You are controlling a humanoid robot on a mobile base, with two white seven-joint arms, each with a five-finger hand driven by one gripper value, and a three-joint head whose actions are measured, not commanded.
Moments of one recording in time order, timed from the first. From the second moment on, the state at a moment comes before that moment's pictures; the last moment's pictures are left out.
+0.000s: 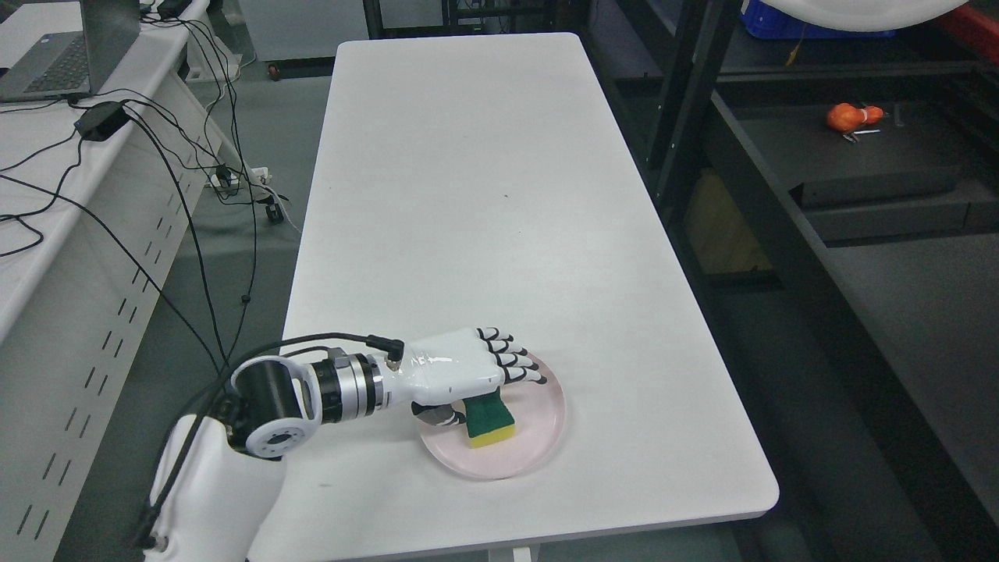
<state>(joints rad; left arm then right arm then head) -0.49 0.14 -0.21 -1.58 -0.92 -0.79 -0.84 -0.08 0.00 -0.21 0.00 -0.12 0.00 -0.07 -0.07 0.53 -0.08</state>
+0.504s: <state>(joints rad) -0.50 0.09 -0.24 -1.51 -0.96 -0.79 -0.85 -0.08 0.00 -0.21 0.00 -0.12 0.00 -0.07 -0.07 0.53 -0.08</state>
